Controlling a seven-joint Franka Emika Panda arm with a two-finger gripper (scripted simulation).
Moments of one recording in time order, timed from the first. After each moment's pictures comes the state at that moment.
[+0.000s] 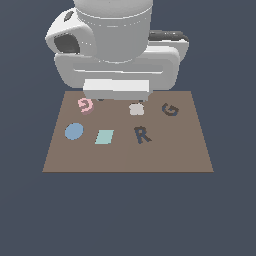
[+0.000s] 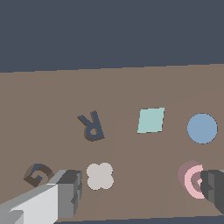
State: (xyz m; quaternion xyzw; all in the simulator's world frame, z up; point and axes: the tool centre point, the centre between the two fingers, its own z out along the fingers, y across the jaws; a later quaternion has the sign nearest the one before) arm 0.010 -0.016 0.176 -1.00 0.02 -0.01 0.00
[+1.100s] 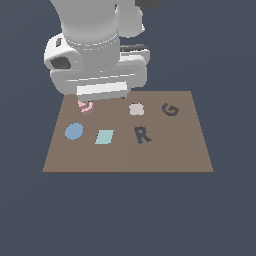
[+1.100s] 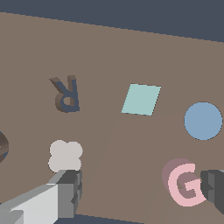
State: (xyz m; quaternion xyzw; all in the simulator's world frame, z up) arm -0.030 -0.058 0.129 -1.00 -0.07 -0.01 0.00
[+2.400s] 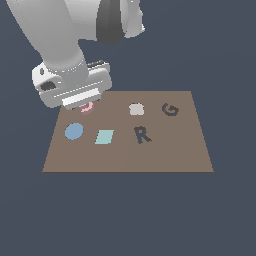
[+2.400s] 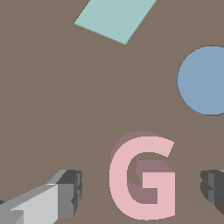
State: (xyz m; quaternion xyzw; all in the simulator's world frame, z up) arm -0.074 -0.146 0.050 -0.98 -0.21 0.00 0.00
